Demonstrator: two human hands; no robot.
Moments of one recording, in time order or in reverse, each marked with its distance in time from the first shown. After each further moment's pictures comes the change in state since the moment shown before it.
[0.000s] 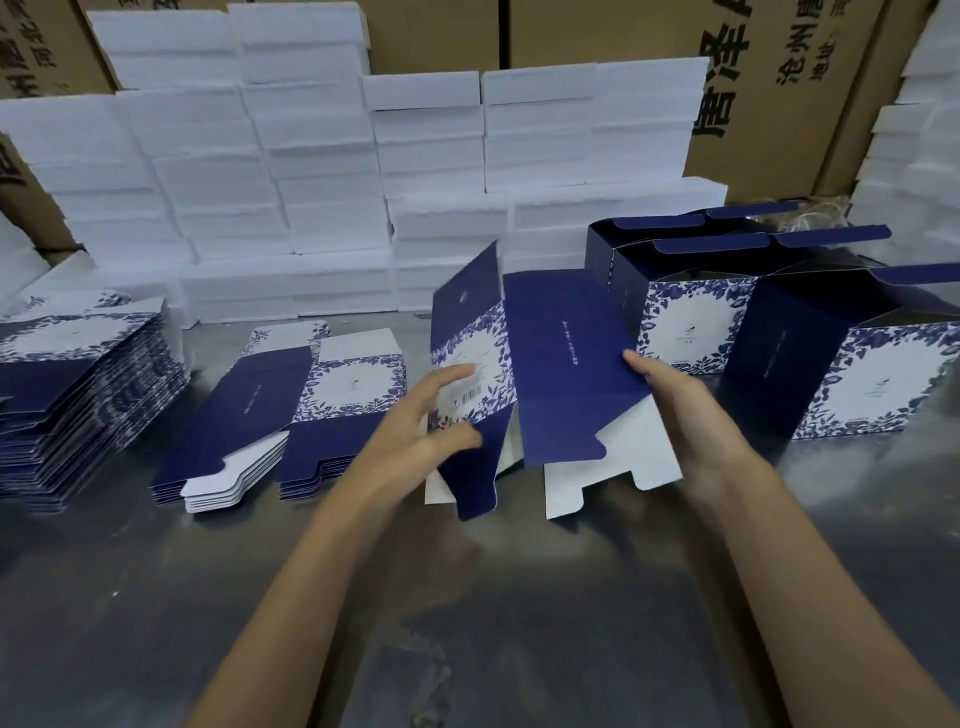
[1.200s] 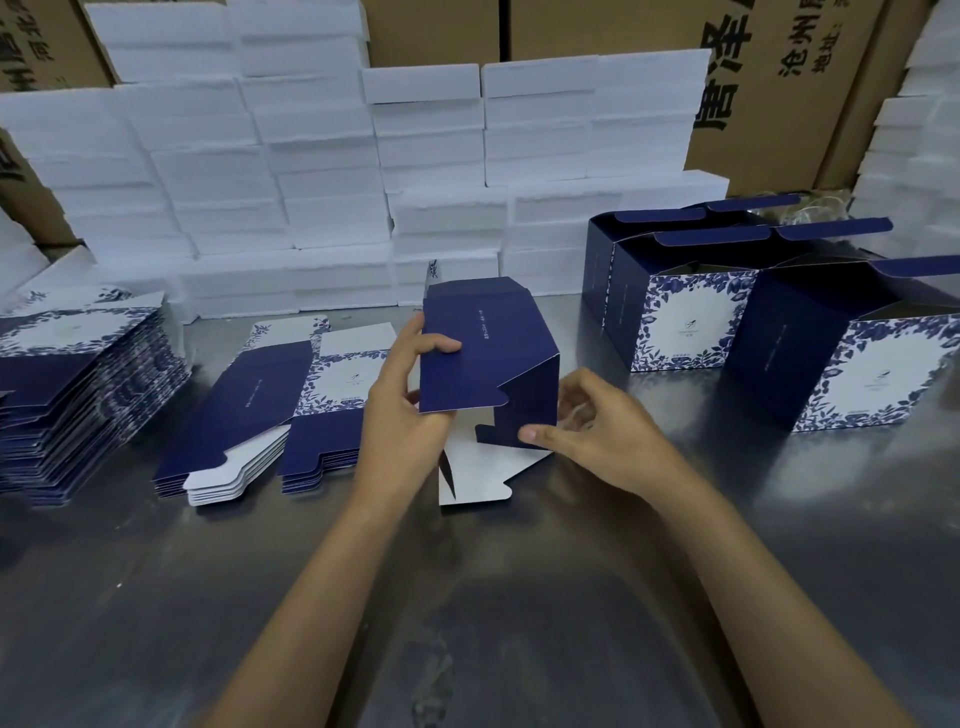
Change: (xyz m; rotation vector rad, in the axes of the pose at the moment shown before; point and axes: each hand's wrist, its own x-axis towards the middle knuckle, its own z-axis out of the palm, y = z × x) left_hand 0.002 0.005 0.013 -0.018 0.364 0.307; right_hand 0.011 0.033 0.030 -1.040 0.103 -0.356
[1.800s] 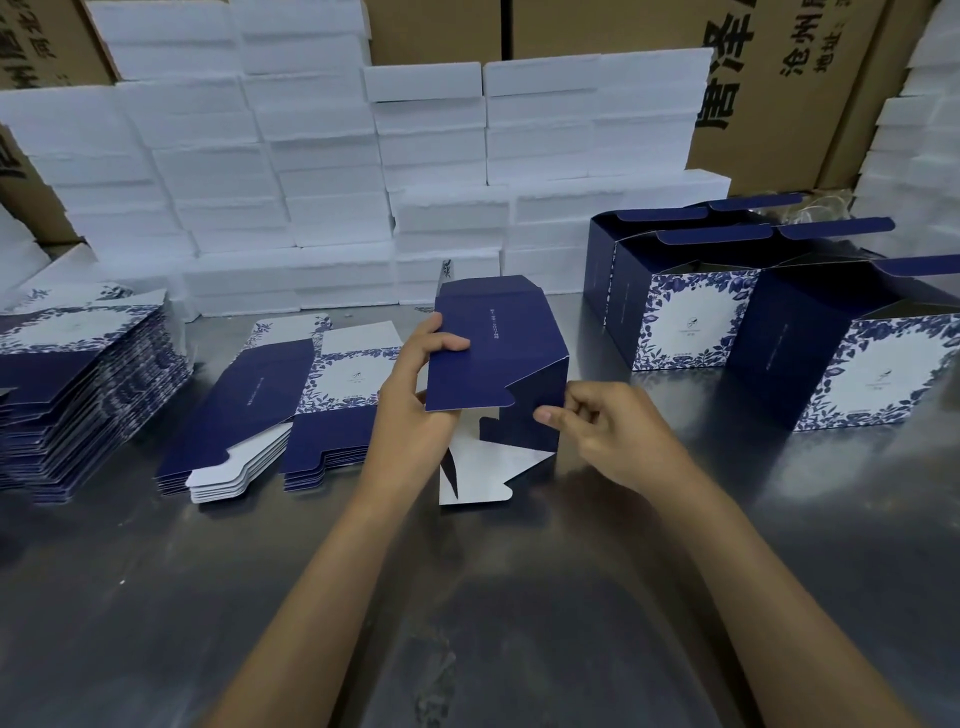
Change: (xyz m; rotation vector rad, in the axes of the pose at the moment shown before) left_hand 0.001 -0.003 0.004 -0.085 -0.038 0.014; right_hand 0.001 0.002 -0.002 -0.072 0.077 -0.138
